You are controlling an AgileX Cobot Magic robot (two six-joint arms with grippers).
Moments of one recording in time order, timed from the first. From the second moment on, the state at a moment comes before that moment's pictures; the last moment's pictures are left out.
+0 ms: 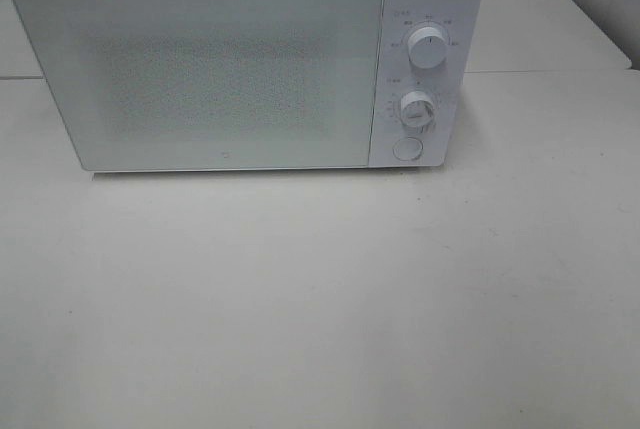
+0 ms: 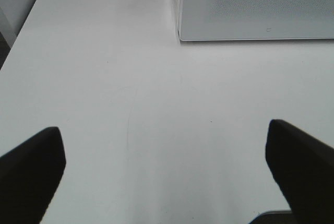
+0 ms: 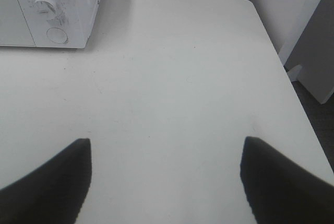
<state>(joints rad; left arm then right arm) 0.02 0.00 -0.52 -0.07 1.08 0.05 0.04 0.00 -0.50 -0.12 1.01 0.04</state>
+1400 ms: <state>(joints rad) 0.02 0.00 -0.52 -0.07 1.08 0.05 0.04 0.38 -0.54 -0.10 0.68 0.04</state>
